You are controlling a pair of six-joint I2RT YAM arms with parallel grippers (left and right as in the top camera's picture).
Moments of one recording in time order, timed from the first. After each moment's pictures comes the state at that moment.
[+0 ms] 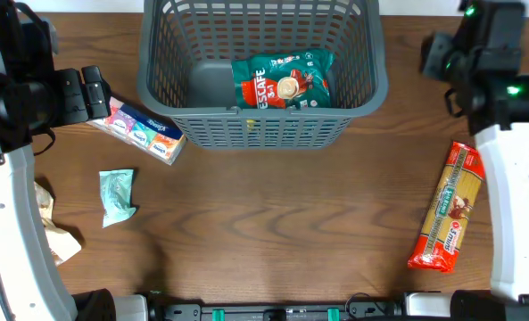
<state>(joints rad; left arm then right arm) 0.14 1.54 2.12 -1.57 -0.06 -0.03 0.02 1.53 1.74 -0.86 0.20 0.17</state>
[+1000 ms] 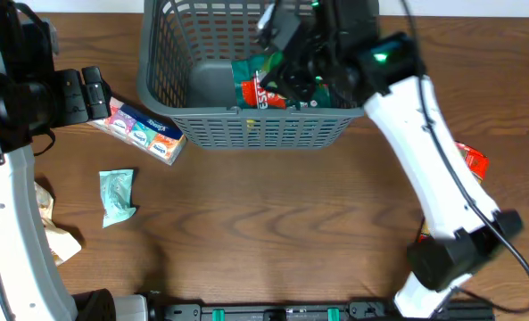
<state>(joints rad) 0.14 1.54 2.12 -1.57 -0.06 -0.03 0.45 1.88 2.02 -1.02 -0.31 -0.49</state>
